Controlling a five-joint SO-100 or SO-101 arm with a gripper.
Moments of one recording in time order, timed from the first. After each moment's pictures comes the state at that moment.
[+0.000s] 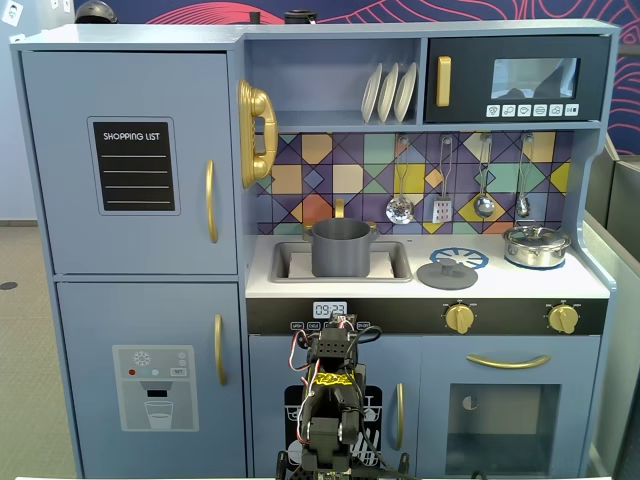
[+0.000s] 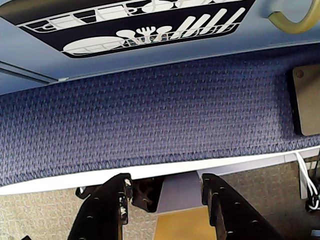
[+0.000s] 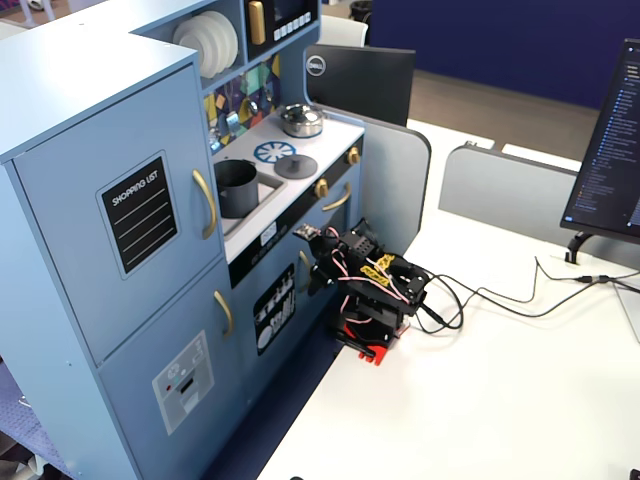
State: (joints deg) arm 3.9 182.5 170.9 78.5 -90.2
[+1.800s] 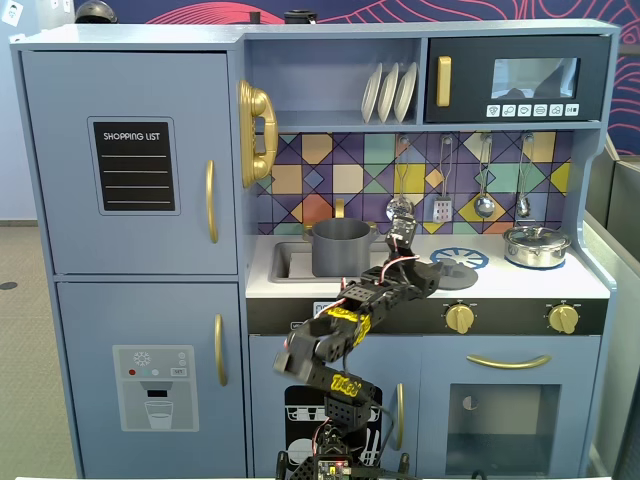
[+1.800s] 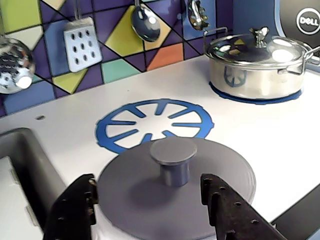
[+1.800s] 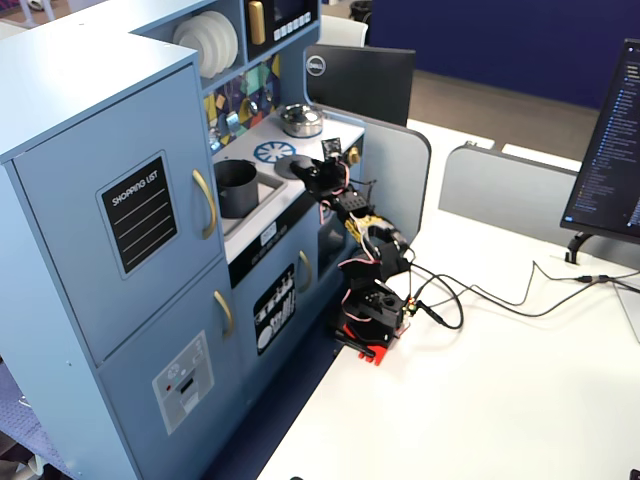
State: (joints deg) arm 33.9 141.2 139.7 -3.2 -89.6
